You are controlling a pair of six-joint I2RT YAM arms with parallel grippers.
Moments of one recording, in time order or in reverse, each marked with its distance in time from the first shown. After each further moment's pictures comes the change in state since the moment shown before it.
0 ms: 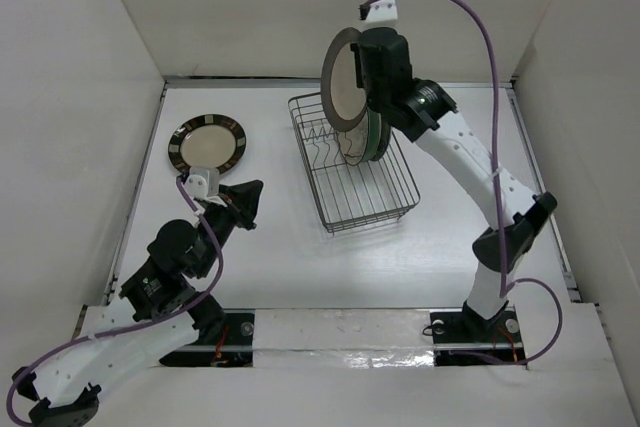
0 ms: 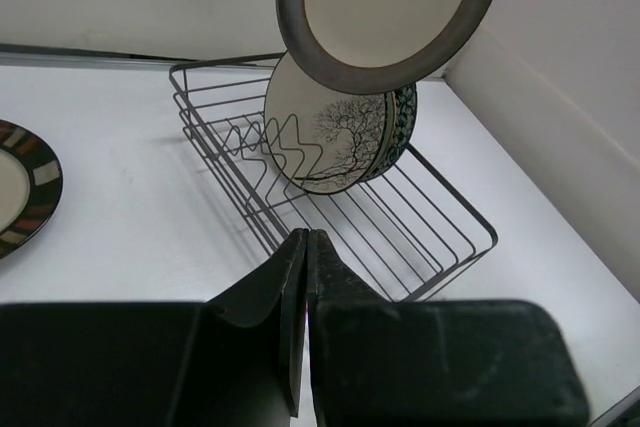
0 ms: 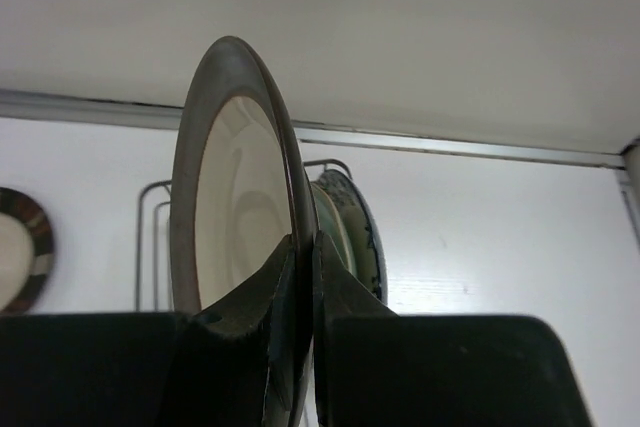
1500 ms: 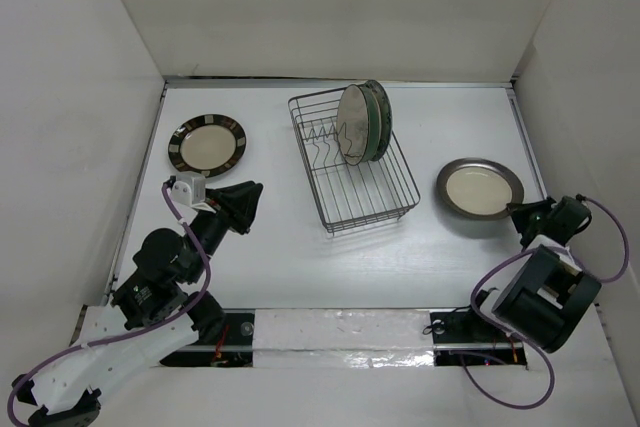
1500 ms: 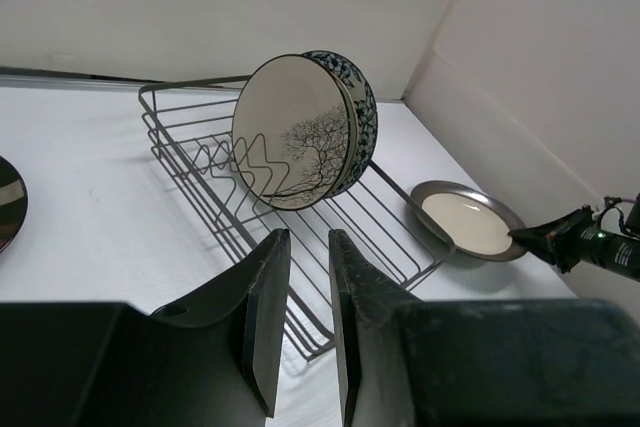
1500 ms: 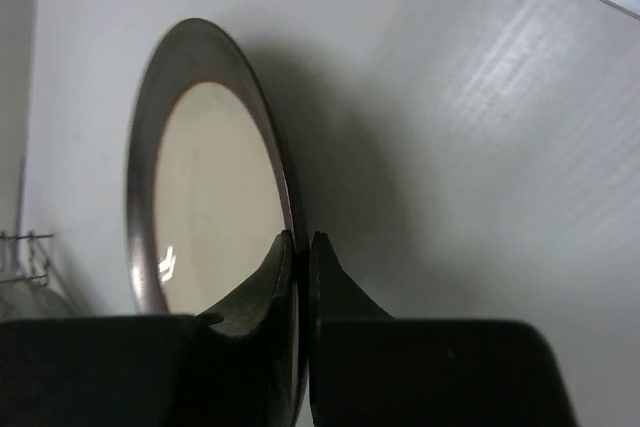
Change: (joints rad) left arm -0.001 -0.069 0.000 0.005 0.055 -0.027; right arm -1.442 -0.532 -1.705 0.723 -0.993 0.559
